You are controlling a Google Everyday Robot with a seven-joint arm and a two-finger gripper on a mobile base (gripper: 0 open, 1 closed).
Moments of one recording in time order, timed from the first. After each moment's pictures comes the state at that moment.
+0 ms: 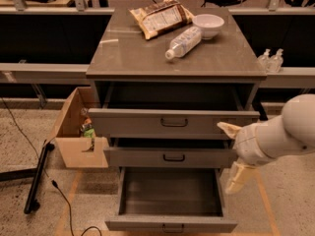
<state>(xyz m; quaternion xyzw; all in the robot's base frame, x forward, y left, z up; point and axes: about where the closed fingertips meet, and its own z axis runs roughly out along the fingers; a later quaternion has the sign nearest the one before) 0.467 -0.191 0.722 -0.69 0.68 0.04 0.26</state>
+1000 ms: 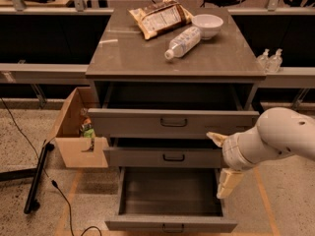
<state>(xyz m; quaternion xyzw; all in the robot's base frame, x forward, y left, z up) 0.480 -0.177 0.662 -0.71 0.66 0.04 0.24</state>
